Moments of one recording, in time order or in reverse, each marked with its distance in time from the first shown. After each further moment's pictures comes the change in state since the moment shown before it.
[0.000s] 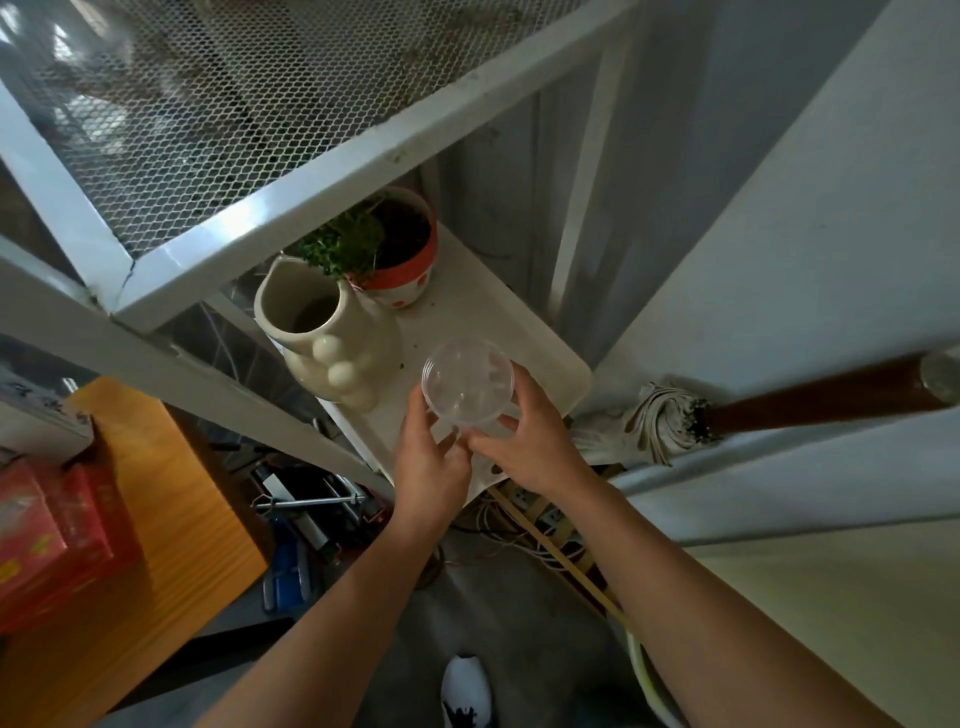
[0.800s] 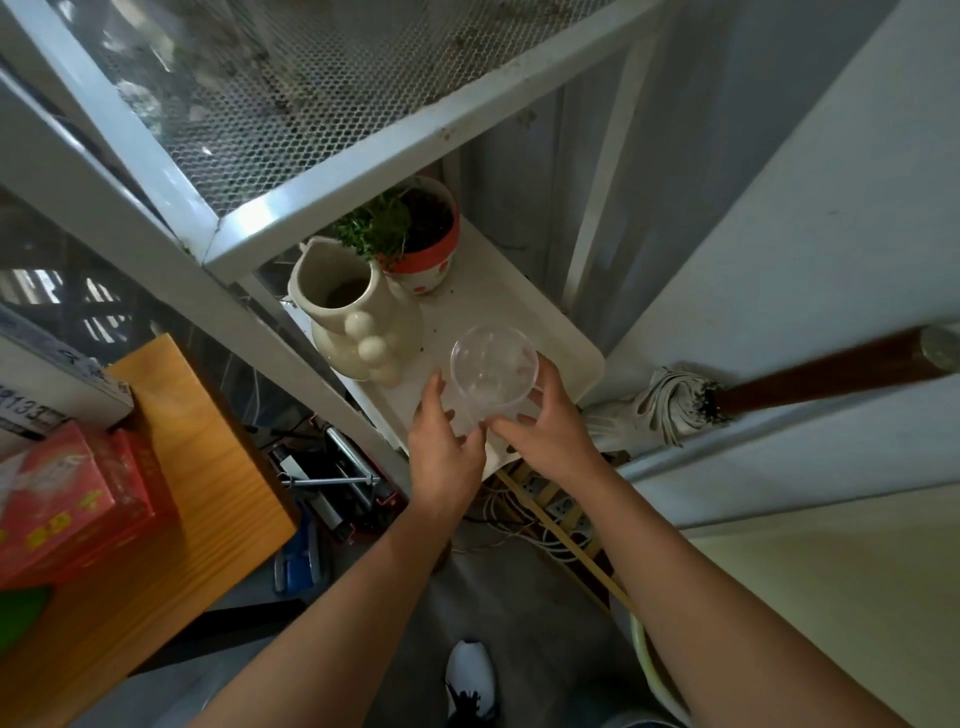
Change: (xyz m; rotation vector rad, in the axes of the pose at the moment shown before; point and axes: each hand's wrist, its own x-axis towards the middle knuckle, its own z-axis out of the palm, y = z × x) left_hand -0.013 -0.002 -0.007 0.231 0.048 -0.072; right_hand -0.011 0.009 0.006 0.019 0.046 0.111
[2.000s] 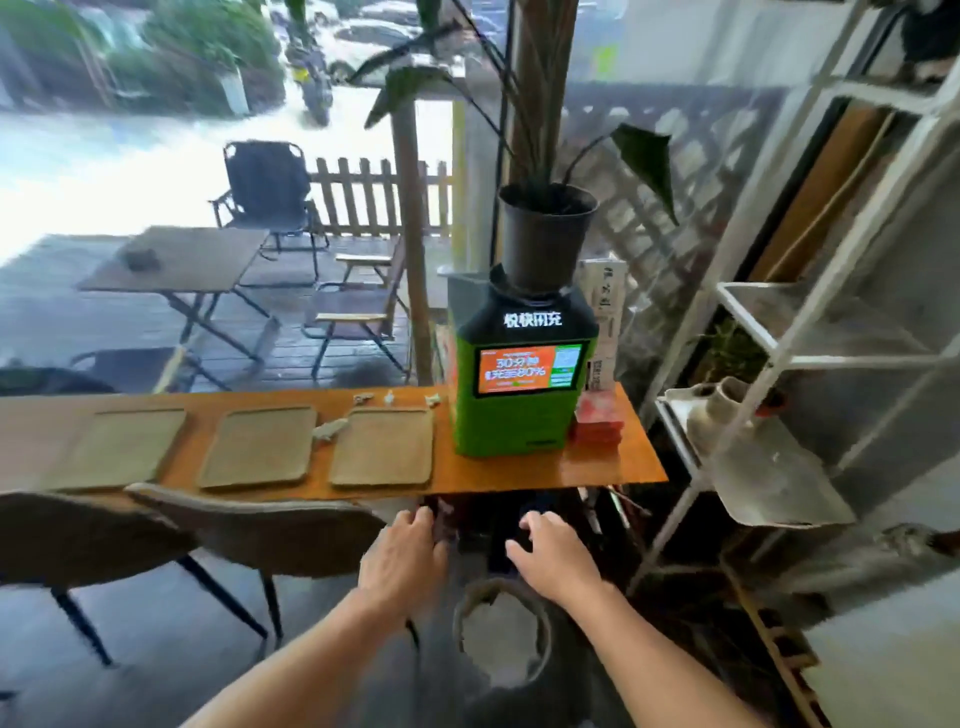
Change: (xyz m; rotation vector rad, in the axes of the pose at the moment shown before) left_hand -0.505 -0.101 -0.485 0.619 0.298 -0.240; right_hand -0.476 -0.159 0.337 -0.941 -0.450 -0.432
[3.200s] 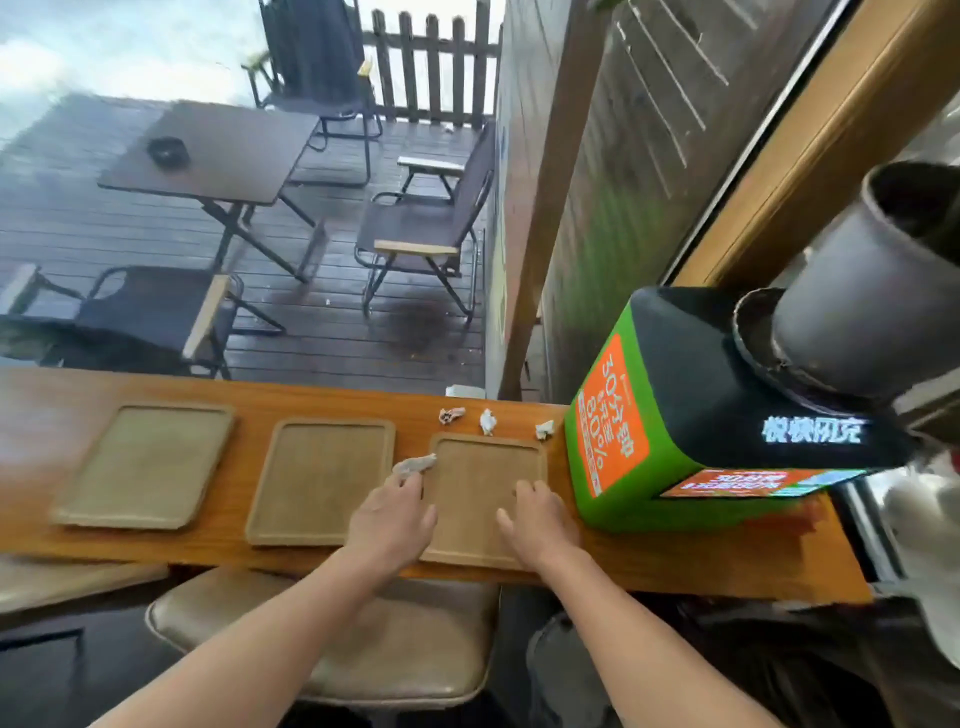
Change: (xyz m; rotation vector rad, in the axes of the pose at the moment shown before) left_hand 0.249 -0.203 -0.073 -0.016 -0.145 -0.190; right_hand 0.279 -0.193 0.087 -0.159 -0.158 0.058
